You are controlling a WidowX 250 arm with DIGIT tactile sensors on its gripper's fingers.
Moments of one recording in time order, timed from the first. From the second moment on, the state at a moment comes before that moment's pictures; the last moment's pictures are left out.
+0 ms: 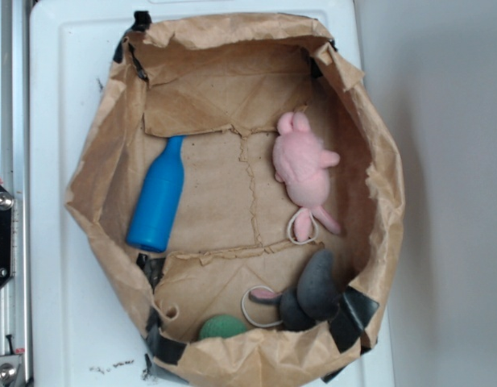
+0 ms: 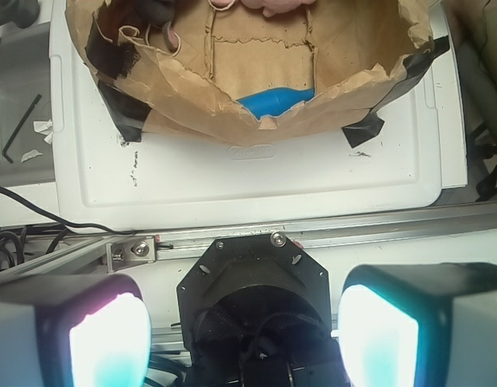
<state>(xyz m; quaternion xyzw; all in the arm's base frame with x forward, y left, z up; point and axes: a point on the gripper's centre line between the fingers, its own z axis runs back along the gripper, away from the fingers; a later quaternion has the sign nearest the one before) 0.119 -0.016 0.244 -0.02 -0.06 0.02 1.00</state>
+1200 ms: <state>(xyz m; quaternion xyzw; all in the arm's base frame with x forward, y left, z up) 0.238 -0.035 0.205 -0.04 -0.15 -0.11 0.98</state>
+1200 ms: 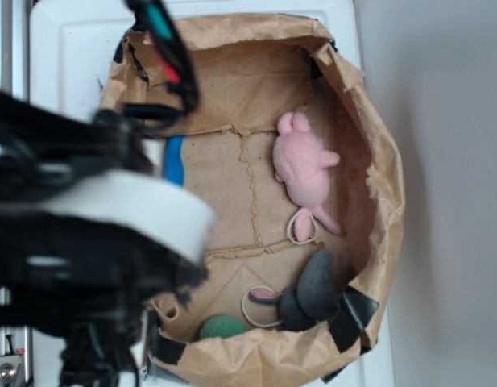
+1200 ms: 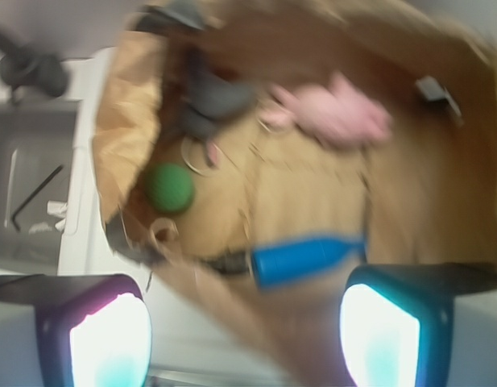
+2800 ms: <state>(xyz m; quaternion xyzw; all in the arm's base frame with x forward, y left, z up) 0.273 -0.004 0.102 -0.06 -0.12 -0.14 0.98</state>
